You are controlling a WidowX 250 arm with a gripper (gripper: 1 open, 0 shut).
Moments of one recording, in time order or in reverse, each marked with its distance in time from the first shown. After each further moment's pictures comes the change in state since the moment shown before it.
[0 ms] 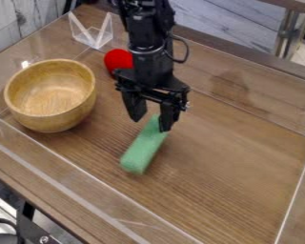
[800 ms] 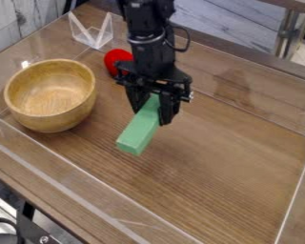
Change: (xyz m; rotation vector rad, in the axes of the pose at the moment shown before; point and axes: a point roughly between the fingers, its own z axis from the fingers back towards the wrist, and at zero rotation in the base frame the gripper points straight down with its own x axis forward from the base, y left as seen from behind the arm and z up) arm -0.002 -0.007 0.013 -0.028 -0.013 -0.014
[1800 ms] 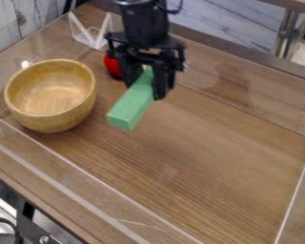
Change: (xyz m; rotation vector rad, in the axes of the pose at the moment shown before) arm 0.002 -0.004 0.037 -0.040 0.021 -0.020
